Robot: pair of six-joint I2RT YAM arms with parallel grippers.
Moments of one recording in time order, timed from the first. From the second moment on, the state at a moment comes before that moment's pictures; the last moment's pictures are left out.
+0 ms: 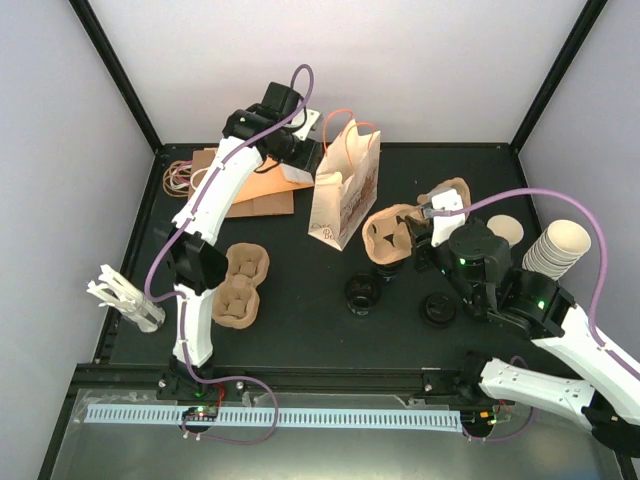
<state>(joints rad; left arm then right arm) -0.44 2.10 2.36 -1.15 0.16 -0.04 0.95 0.83 1.18 -0.73 0.56 0.14</state>
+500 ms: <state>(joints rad) -0.44 2.07 2.36 -1.15 0.18 -0.06 0.95 0.85 1.18 -0.72 0.56 0.14</state>
